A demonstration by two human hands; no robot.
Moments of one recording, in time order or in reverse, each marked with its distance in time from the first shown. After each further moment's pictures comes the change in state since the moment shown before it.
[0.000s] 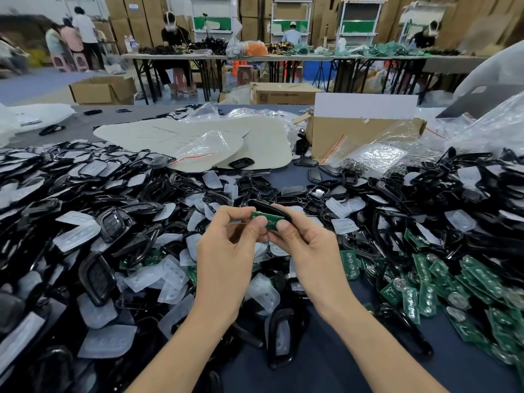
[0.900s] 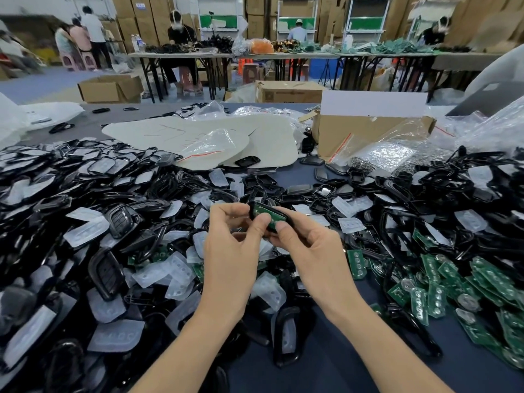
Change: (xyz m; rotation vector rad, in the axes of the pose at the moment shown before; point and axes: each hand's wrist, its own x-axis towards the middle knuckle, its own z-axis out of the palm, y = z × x) left_hand 0.001 -0.002 0.000 0.074 0.079 -0.029; right_hand -0.007 -0.006 0.003 -0.142 -0.073 -0.031
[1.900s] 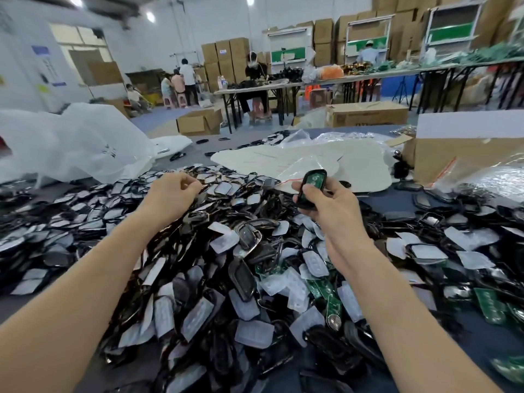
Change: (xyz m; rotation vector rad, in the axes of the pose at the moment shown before) left_hand 0.162 0.058 -0.252 1.041 0.000 -0.045; right_hand 0.091 -0.025 0.133 0.244 0.095 0.145
